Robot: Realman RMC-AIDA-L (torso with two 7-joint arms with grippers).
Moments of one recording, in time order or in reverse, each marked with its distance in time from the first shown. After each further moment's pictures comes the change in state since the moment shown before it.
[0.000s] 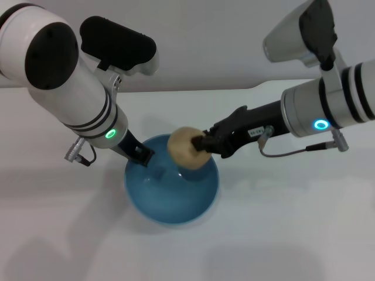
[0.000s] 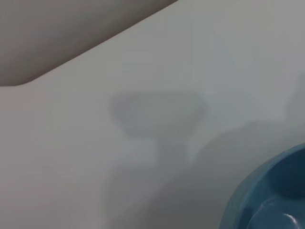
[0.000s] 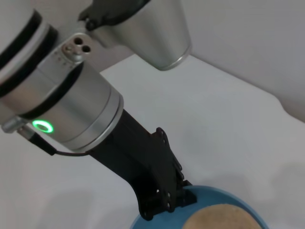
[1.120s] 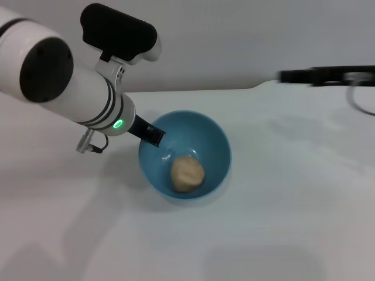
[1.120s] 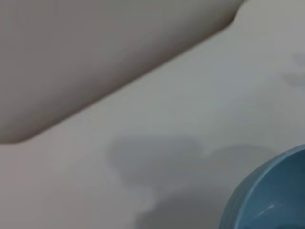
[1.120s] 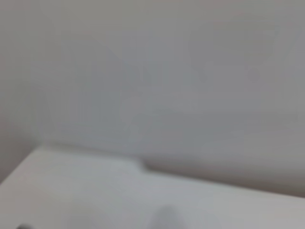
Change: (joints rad) left arm 0.034 0.002 0.018 0.000 -0.005 0.187 0.011; right arm -0.091 -0.006 0.430 -0.032 -0.022 -0.050 0.095
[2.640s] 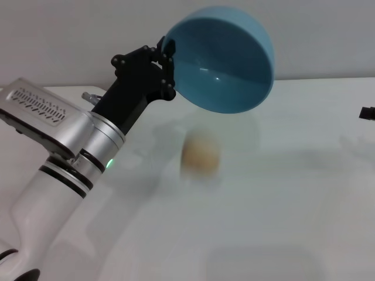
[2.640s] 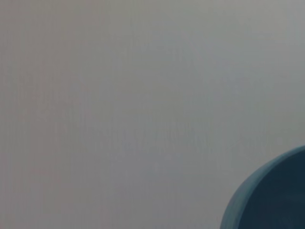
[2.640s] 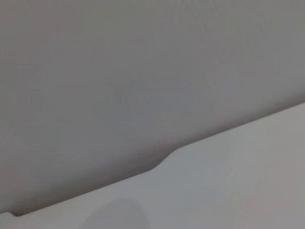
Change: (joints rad) left arm 0.345 -0.011 0.461 -0.470 -0.040 2.043 -0.002; right arm -0.188 0.005 0.205 -0.103 -0.007 -0.104 -0.013
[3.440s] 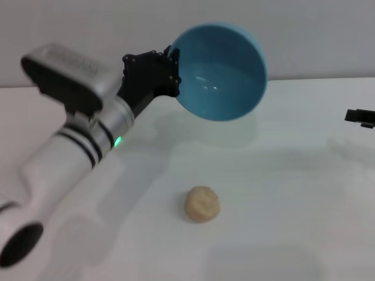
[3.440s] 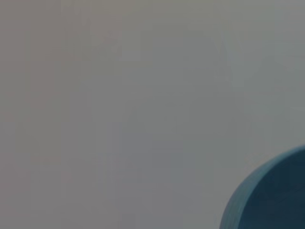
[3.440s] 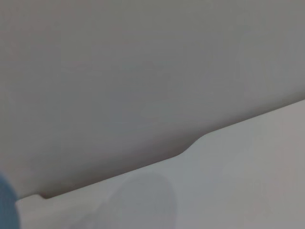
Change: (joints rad) left arm -0.014 0.020 -0.130 0.220 0.067 -0.518 0.002; right arm 0.020 -0.003 -0.010 -0.025 0.022 0.049 -0.010
